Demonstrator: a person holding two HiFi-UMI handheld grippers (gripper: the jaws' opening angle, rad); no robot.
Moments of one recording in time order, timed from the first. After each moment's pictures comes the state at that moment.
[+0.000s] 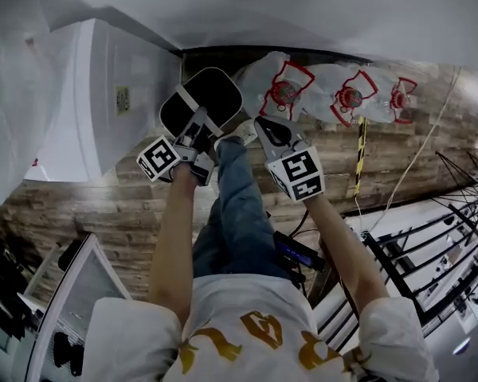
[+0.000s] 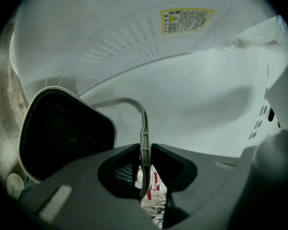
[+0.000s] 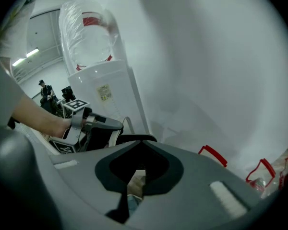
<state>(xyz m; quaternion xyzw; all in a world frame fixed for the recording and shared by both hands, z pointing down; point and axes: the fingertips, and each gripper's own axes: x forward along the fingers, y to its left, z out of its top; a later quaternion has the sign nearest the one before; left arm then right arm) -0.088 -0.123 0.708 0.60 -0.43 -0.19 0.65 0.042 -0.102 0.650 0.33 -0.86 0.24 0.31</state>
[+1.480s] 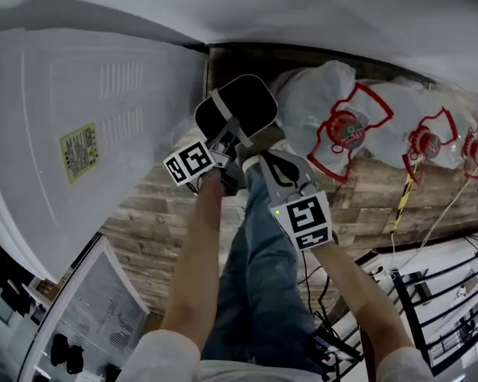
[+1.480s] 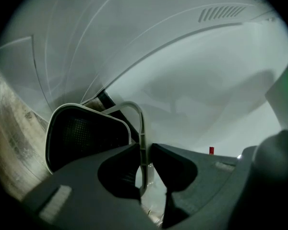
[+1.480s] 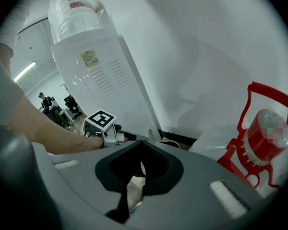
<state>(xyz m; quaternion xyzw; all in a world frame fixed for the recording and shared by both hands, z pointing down) -0.091 -0.132 0.940 0.57 -0.48 -0.07 0.66 -0.016 -0.092 0.815 0.30 -0.86 0.32 0.28</state>
